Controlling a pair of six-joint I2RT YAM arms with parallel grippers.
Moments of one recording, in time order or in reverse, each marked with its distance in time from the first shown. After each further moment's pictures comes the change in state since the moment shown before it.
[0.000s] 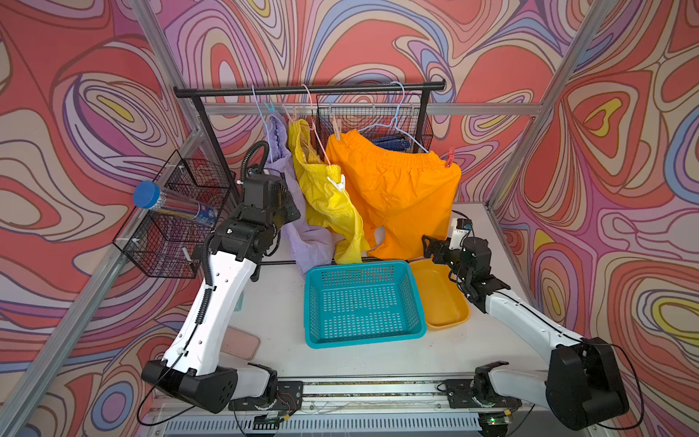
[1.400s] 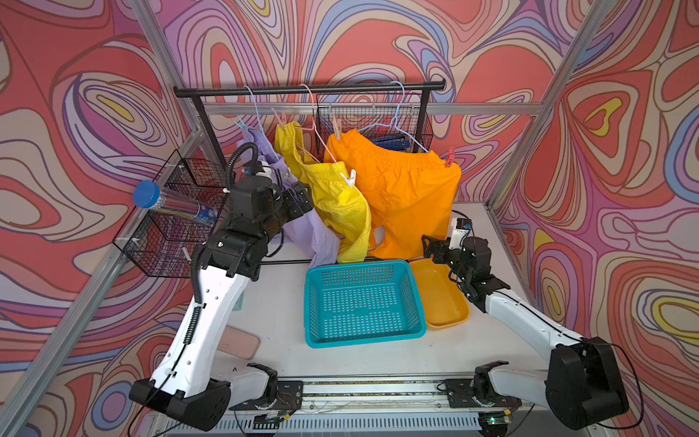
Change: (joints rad) left arm -0.027 -0.066 -0.039 0.141 0.164 -0.091; right arm 0.000 0.000 0.000 0.000 0.000 -0.005
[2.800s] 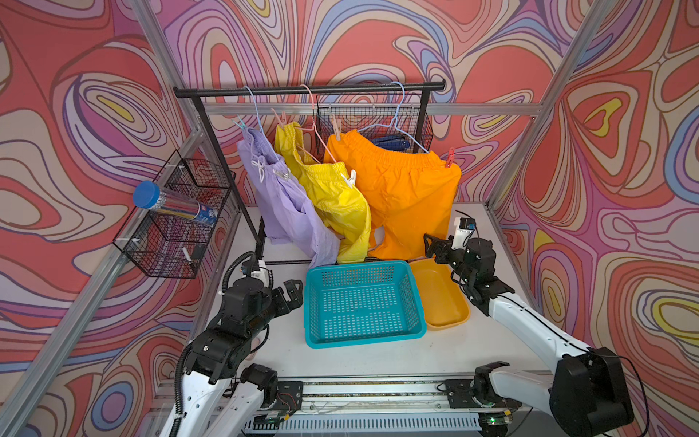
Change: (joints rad) left arm 0.000 -0.735 -0.822 -0.109 0.076 -0.025; right arm 0.000 -0.052 -0.006 0.000 0.000 -0.014
